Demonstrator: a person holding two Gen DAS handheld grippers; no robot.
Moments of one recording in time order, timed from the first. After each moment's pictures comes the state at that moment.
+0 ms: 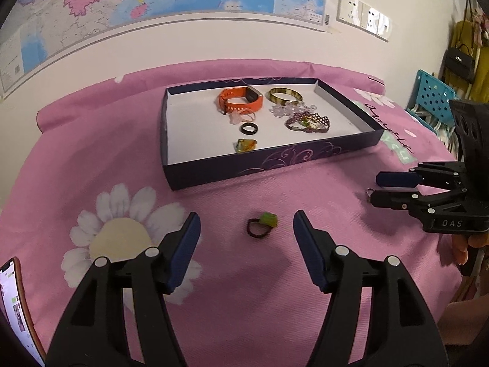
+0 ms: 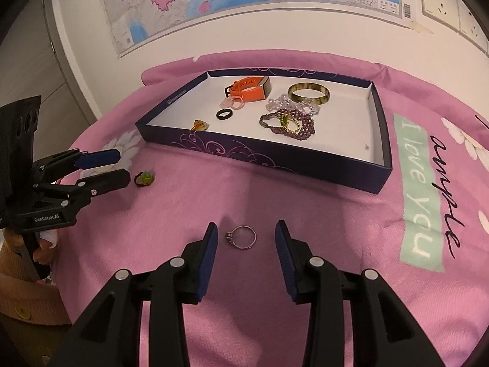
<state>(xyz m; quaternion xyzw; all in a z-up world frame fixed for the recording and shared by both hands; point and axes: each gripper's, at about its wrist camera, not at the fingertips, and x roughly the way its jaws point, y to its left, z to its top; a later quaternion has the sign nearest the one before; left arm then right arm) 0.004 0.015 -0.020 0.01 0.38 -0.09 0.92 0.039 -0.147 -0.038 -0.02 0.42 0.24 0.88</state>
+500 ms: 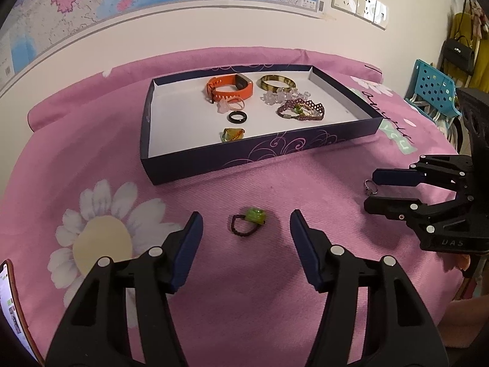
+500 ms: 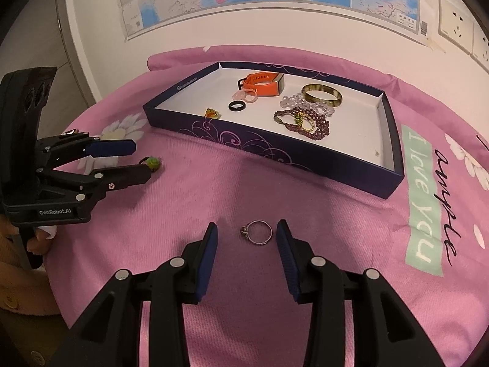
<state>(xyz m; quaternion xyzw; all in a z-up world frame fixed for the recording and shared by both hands) 0.013 0.002 -0.029 0.02 0.41 -0.10 0.91 0.031 -0.129 -0.041 -0.07 0.41 0.23 0.88</state>
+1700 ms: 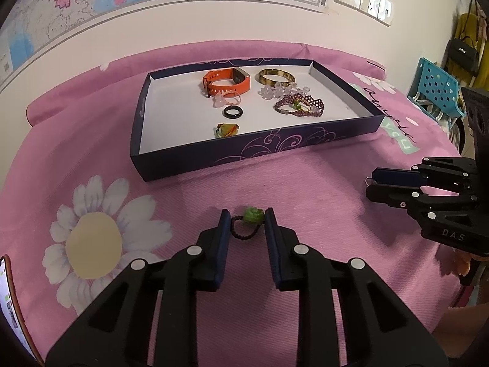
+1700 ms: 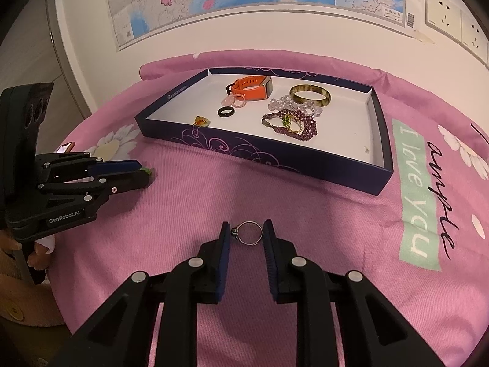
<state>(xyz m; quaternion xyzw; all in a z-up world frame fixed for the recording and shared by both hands) 0.016 -0.005 -0.030 0.01 0.42 -0.09 0.90 0.034 -0.137 -0.038 -0.05 0.41 0.22 0.88</state>
